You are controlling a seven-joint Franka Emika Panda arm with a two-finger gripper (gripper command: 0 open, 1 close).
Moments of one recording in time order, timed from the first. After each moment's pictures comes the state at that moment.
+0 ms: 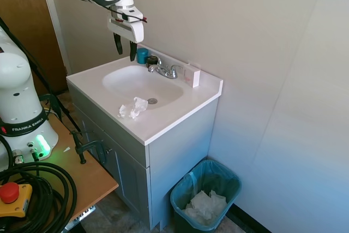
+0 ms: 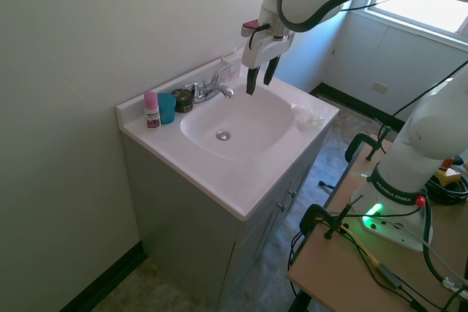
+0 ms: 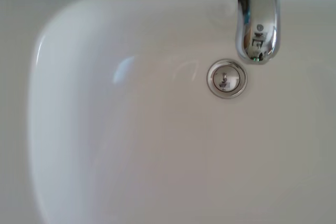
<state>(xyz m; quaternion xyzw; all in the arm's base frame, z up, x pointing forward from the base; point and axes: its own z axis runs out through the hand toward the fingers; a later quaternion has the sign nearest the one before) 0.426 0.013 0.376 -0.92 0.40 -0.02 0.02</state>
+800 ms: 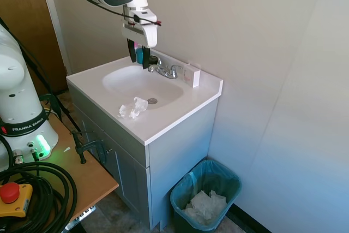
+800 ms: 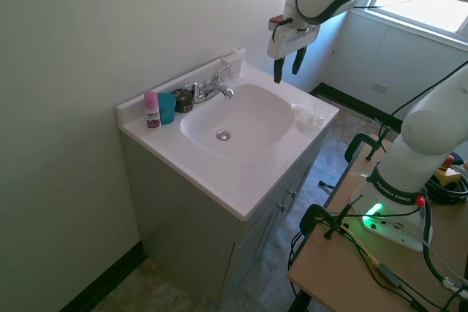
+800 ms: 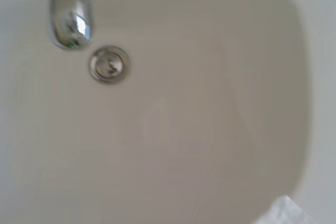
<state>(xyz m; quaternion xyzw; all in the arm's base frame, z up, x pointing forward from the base) 0.397 -0.102 0.366 -0.88 0.47 0.00 -0.05</state>
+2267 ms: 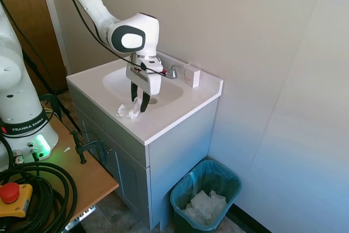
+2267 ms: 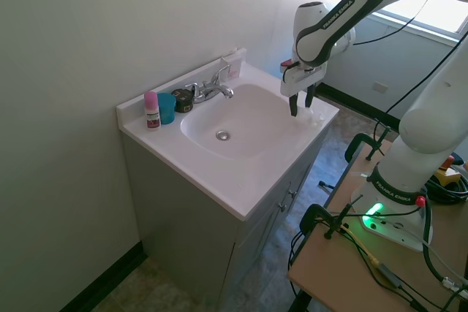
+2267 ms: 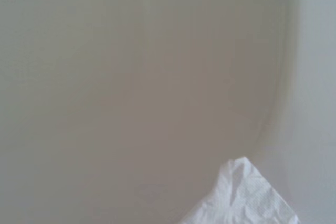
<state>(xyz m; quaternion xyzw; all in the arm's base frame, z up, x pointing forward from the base) 0.373 -0.160 0.243 -0.87 0.48 0.07 -0.07</state>
